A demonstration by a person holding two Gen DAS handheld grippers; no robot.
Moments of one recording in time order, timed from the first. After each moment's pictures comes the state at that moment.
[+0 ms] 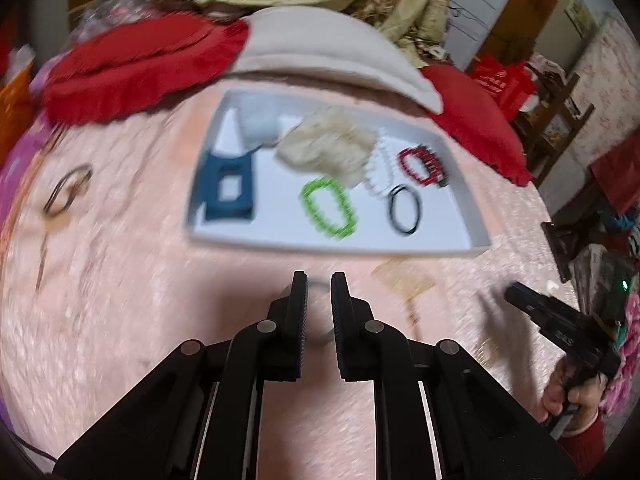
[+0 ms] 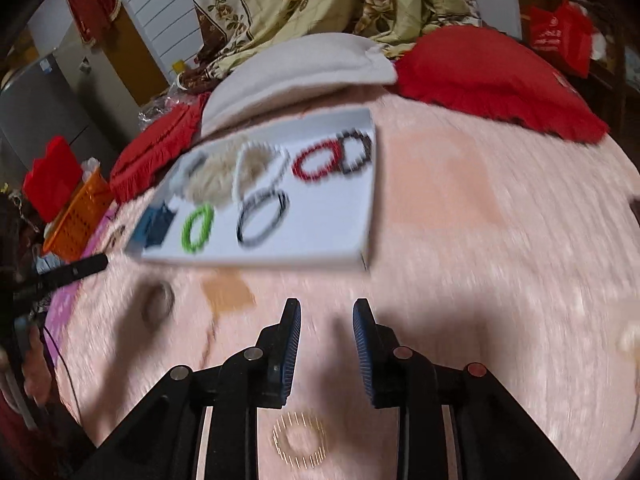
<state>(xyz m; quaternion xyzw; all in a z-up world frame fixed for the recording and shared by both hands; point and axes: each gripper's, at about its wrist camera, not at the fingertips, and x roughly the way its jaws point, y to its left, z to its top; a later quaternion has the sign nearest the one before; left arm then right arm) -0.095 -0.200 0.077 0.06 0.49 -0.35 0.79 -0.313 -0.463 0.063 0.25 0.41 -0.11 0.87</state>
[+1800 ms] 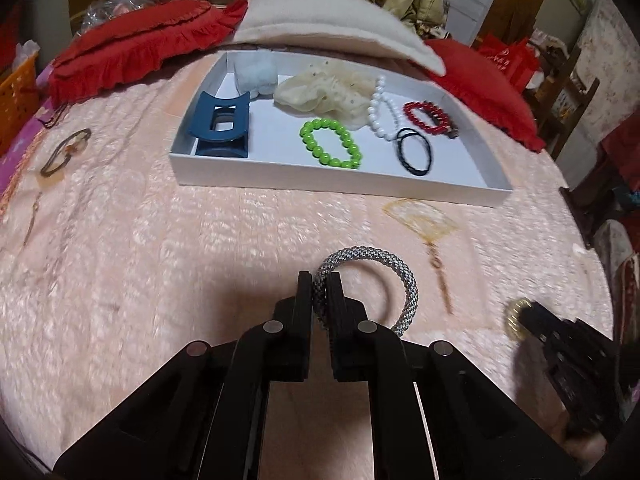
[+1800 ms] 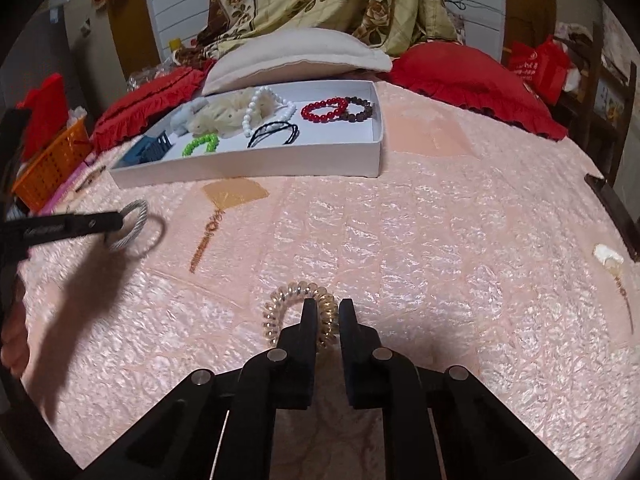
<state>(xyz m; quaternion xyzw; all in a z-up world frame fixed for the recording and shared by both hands) -0.140 -0.200 0.037 0.08 0.48 -0.35 0.80 -0.349 -0.374 0.040 0.17 0.41 -0.18 0.88</state>
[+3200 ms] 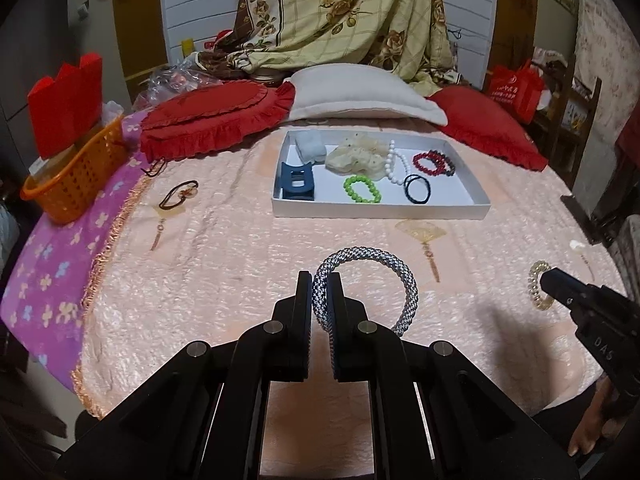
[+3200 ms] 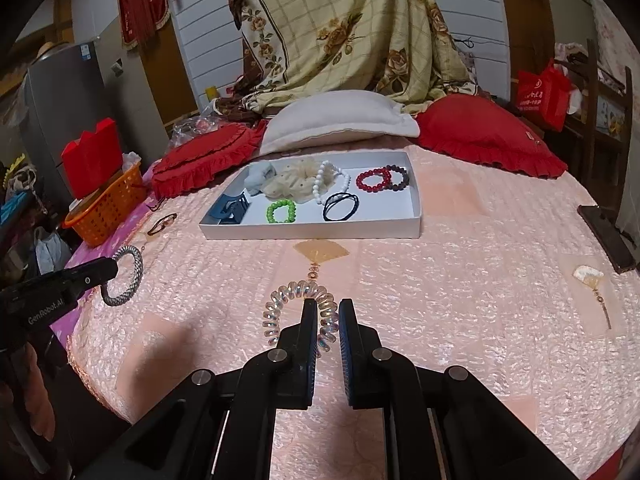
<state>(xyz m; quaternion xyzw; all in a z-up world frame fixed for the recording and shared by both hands) -0.220 -0.120 0.121 0.12 0.37 -0.28 0.88 -0.383 -0.321 0.131 0.18 0.34 -0.15 0.91</state>
